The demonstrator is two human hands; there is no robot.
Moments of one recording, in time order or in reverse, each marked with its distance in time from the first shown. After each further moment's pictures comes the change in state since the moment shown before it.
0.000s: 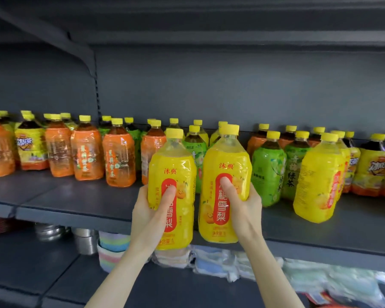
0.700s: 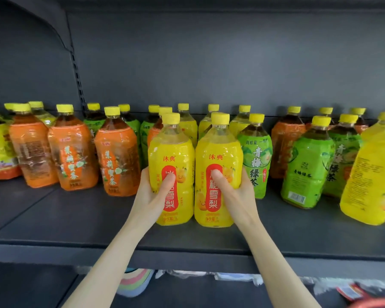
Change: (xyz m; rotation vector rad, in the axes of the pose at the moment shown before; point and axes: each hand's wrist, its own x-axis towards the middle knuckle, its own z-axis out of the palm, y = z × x) left_hand 0.140 -0.054 -0.049 0.070 -0.231 -0.001; right_hand 0.072 0.060 0.095 -0.107 -0.058 0.039
